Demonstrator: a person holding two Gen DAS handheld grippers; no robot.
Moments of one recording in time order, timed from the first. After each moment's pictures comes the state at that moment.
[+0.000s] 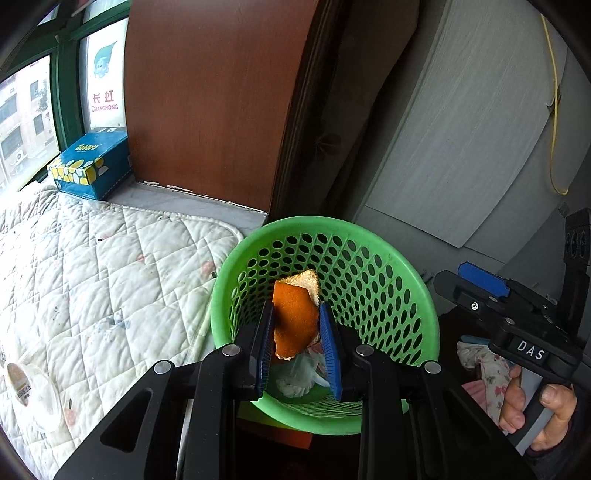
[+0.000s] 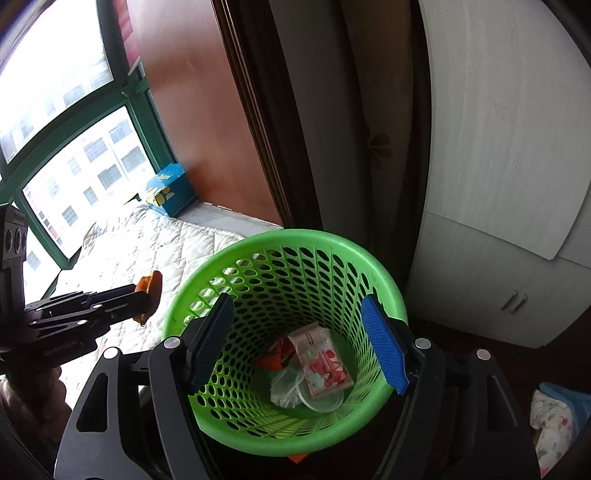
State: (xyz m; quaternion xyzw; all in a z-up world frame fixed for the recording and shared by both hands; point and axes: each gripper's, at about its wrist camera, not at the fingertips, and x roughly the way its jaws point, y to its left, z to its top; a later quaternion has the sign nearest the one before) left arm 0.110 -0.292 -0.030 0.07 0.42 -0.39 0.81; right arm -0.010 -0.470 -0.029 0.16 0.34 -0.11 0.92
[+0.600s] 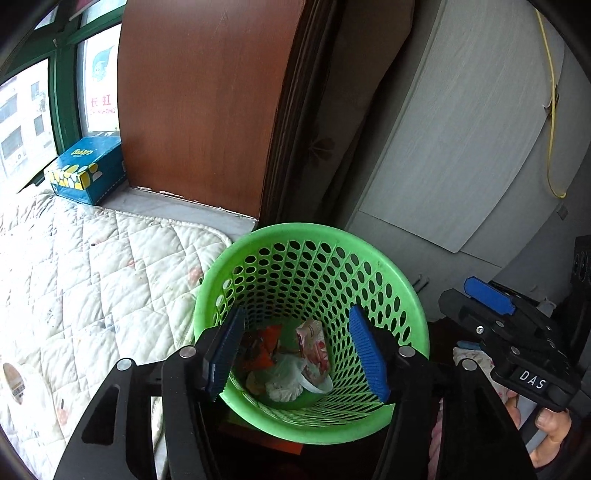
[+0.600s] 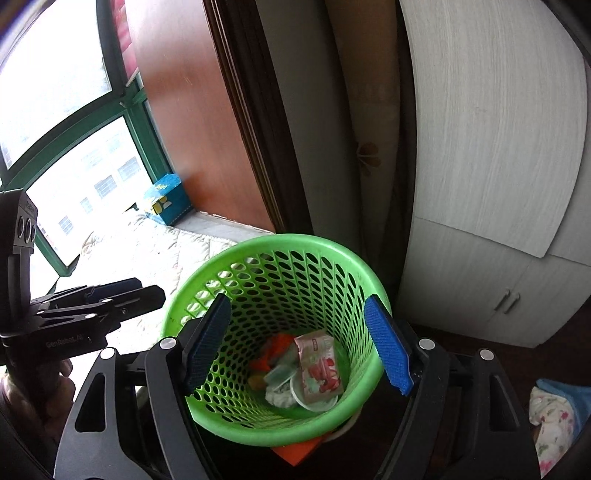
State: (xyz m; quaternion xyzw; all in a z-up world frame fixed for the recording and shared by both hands) left arm 0.103 -0.302 -0.026 0.06 0.41 -0.39 0.82; right arm -0.027 -0.466 -0.028 0.16 0.32 -0.13 0.93
